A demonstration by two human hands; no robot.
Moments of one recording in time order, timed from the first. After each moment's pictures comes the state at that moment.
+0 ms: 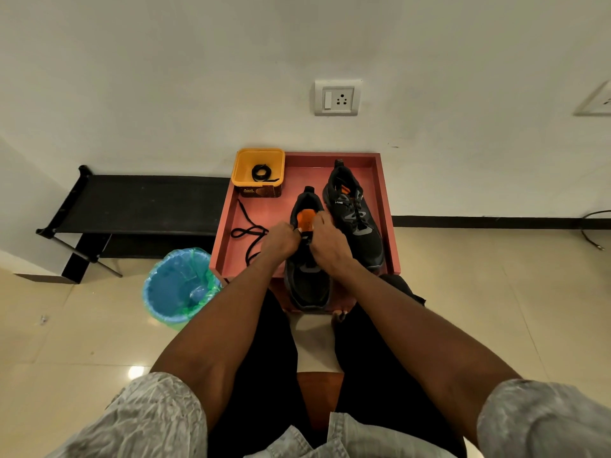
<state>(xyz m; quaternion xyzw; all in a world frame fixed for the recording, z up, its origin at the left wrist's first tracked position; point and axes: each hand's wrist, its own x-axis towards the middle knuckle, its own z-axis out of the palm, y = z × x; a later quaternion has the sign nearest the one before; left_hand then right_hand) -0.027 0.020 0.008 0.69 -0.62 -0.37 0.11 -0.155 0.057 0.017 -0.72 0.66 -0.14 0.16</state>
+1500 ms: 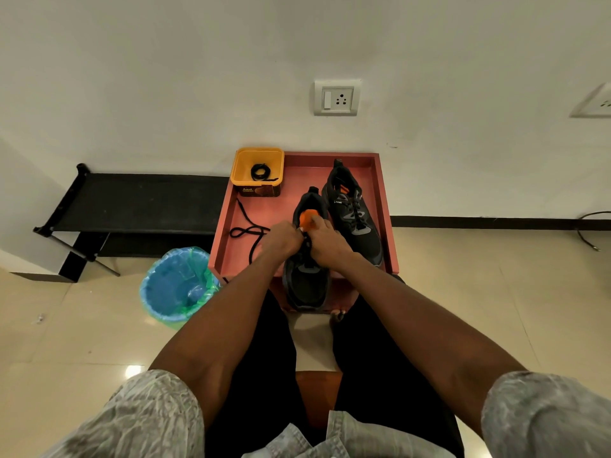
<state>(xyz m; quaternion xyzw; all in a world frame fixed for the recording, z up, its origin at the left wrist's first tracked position) -0.032 0.018 0.008 0.69 -0.63 -0.33 0.08 -0.166 0.043 0.006 -0.78 0.59 -0.01 0.18</state>
